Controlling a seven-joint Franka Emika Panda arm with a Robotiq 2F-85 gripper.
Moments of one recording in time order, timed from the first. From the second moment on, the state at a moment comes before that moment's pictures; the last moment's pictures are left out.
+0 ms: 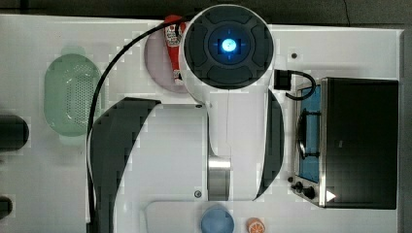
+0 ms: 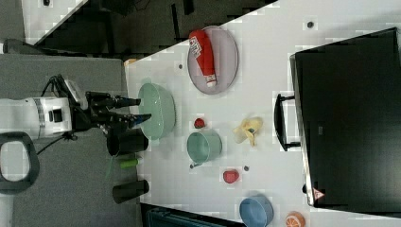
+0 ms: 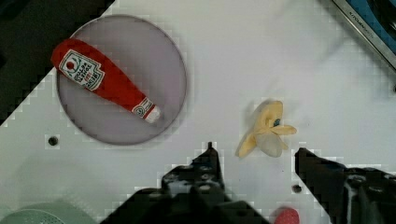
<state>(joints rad) 0.02 -0.03 -0.02 -1.80 -0.02 0.21 0.04</state>
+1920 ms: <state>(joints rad) -0.01 0.21 -0.04 -2.44 -0.02 1.01 0.03</state>
